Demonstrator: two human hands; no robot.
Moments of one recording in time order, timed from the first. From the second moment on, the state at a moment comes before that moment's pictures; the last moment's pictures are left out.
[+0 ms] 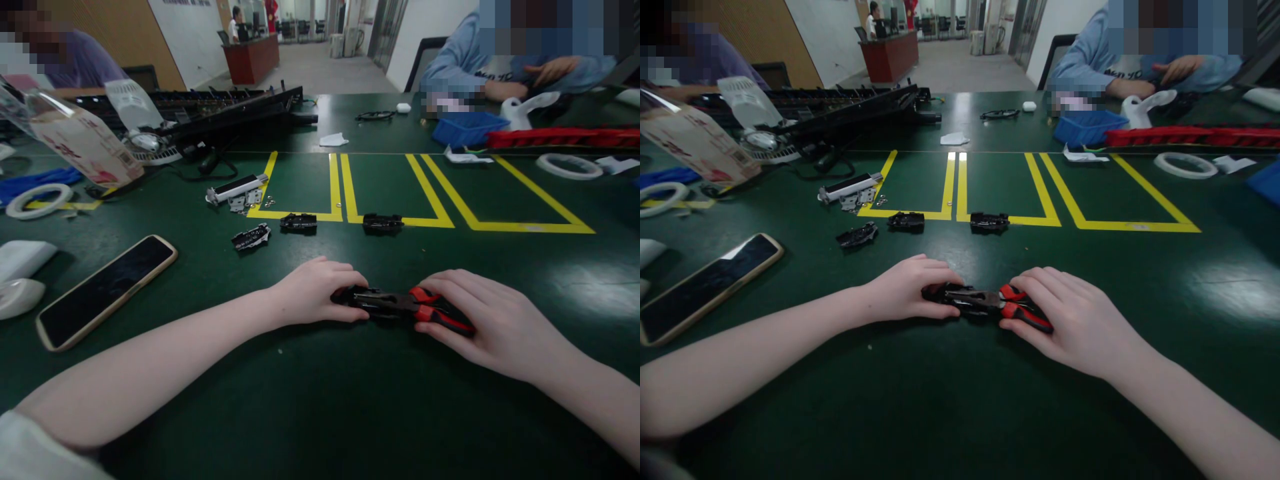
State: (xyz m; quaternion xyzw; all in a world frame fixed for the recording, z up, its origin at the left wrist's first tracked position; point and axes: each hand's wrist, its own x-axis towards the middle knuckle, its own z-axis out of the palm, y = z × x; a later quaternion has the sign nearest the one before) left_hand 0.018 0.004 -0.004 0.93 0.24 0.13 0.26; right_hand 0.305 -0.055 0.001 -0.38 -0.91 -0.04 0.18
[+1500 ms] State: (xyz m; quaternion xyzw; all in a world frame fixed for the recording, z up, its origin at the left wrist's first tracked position) left_hand 0.018 0.004 -0.007 0.92 0.23 0.14 0.27; right_hand 0.305 -0.058 0.005 -0.38 -0.91 -0.05 0.17
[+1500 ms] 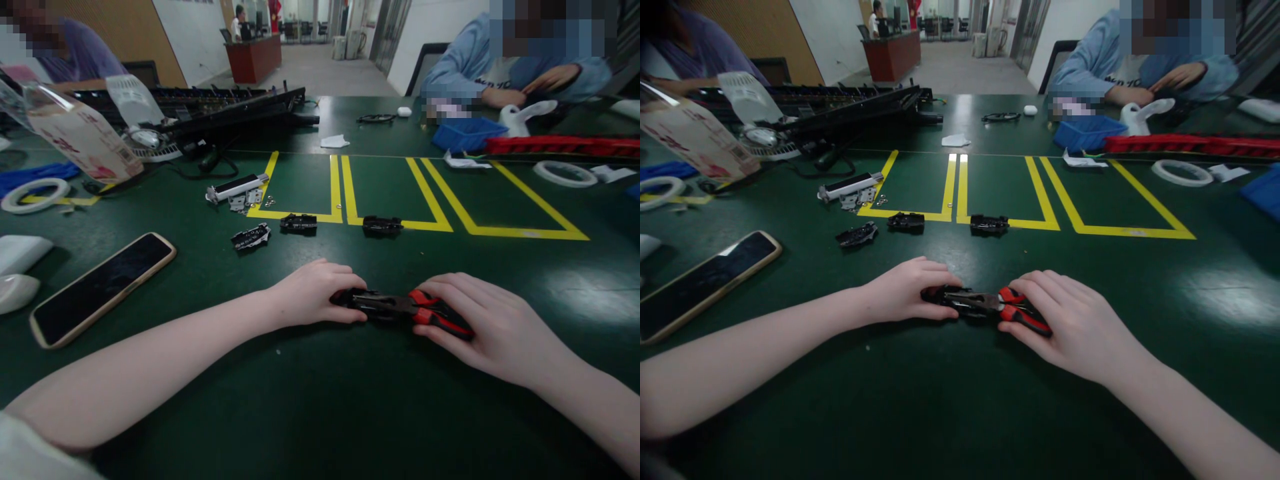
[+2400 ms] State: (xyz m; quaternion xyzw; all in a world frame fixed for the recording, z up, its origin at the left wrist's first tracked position) left_hand 0.018 0.004 -0.006 0.92 0.23 0.14 0.27; right_hand 0.306 -0.057 0.007 -0.38 -0.91 -0.06 0.18
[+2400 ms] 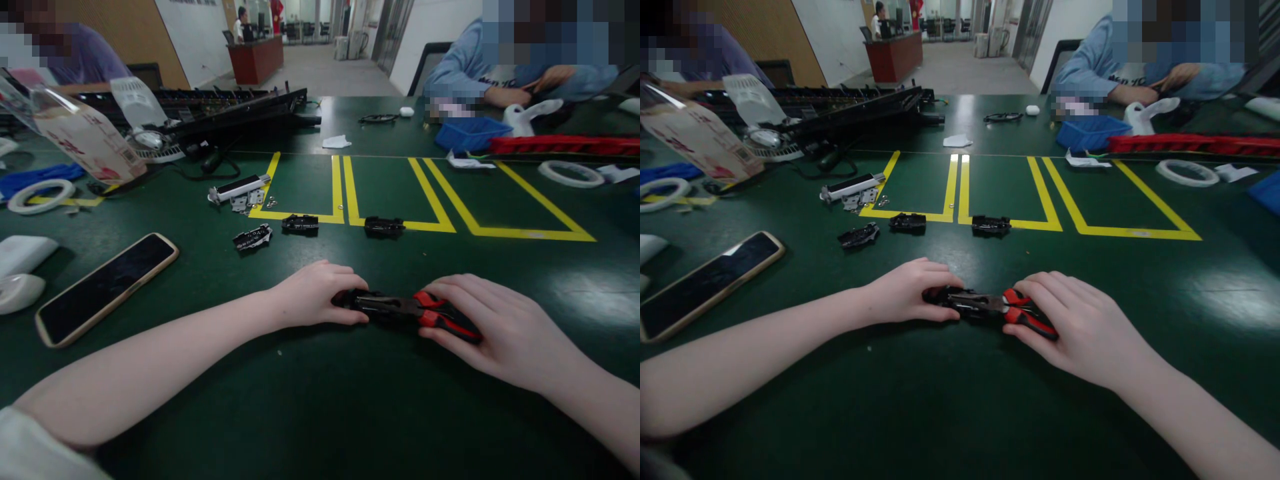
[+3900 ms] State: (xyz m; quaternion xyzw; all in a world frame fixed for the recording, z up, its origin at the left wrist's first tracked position) left_hand 0.017 0.003 -0.004 0.91 0.24 0.14 0.30; right_hand 0.311 -0.060 0.010 -0.42 -0.88 0.02 0.20
